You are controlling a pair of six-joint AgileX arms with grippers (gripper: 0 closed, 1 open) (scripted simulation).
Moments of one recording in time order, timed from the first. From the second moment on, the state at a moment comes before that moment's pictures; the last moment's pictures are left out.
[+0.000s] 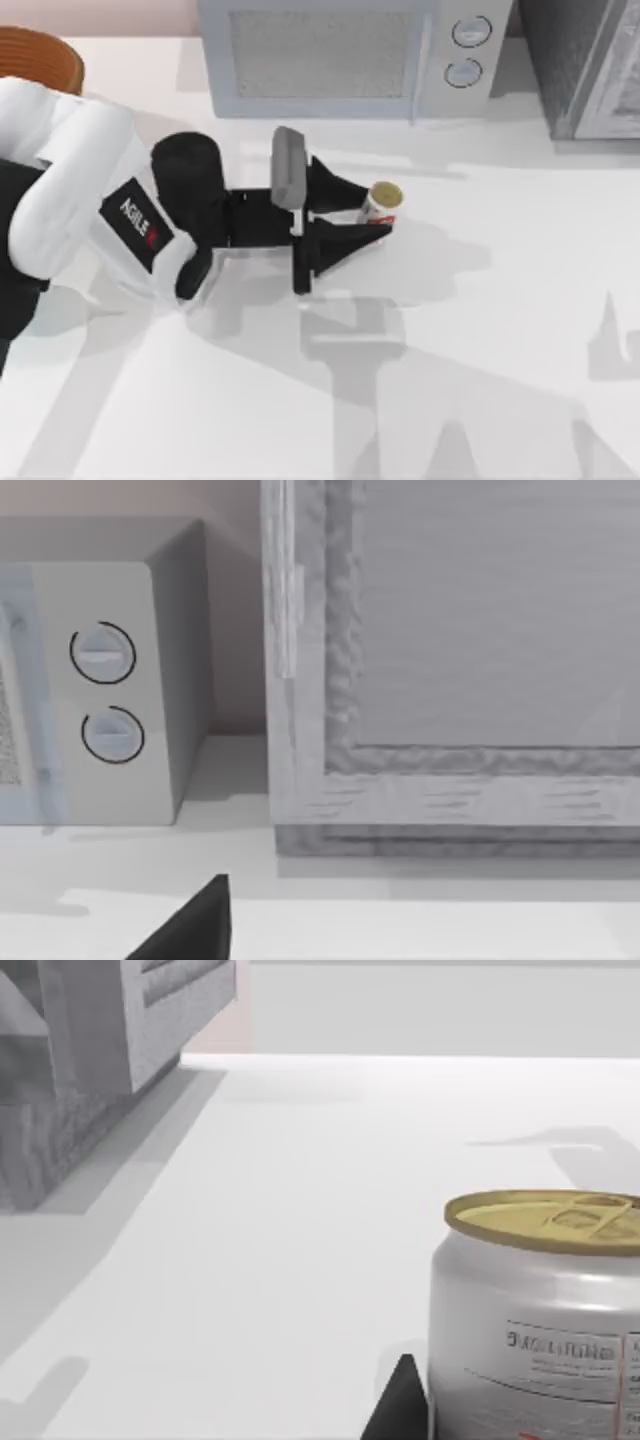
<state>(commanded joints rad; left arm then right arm) -0.39 2.52 1.20 1.30 1.21 0.02 0.00 0.00 0.00 0.00 0.00 0.00</state>
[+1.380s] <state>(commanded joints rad) -0.39 2.56 1.22 1.32 1.23 0.02 0.00 0.00 0.00 0.00 0.00 0.00</state>
